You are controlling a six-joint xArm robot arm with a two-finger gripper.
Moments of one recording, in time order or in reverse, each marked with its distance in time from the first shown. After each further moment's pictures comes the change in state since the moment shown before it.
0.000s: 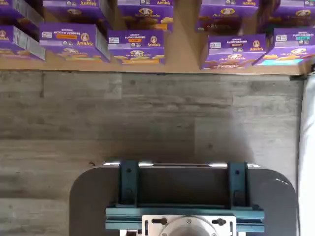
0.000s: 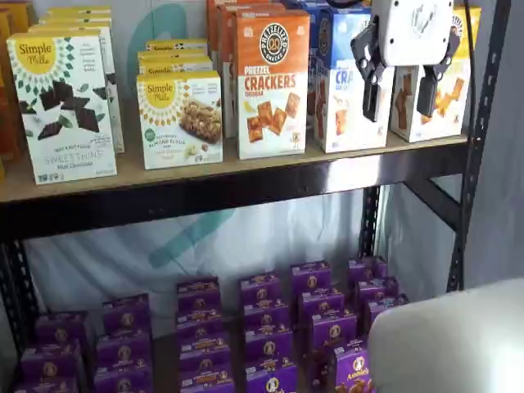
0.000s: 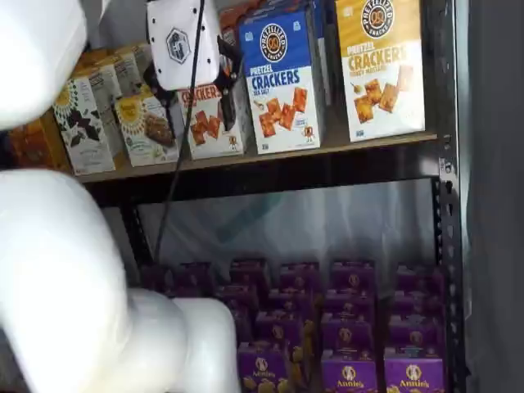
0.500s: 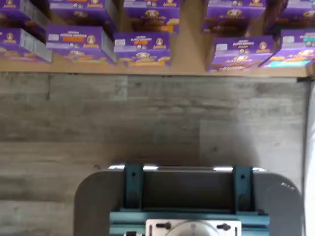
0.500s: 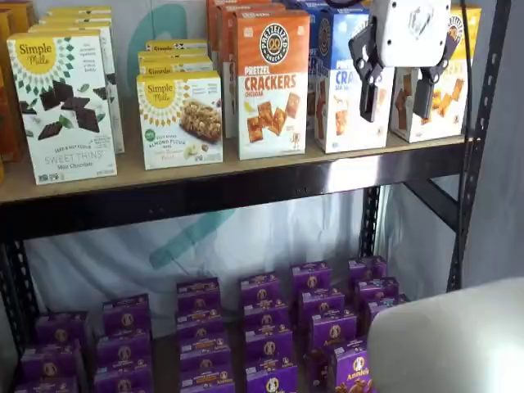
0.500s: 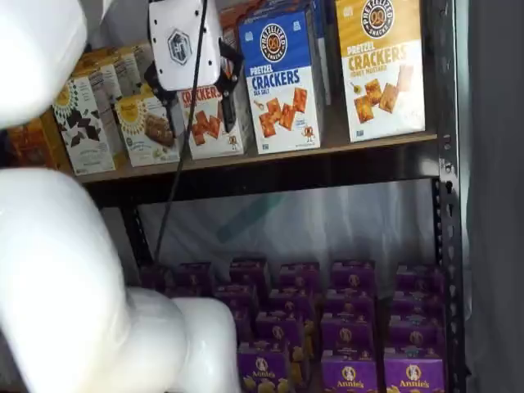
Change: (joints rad) arm -0.009 0.000 0.011 0.009 -0.025 -0.007
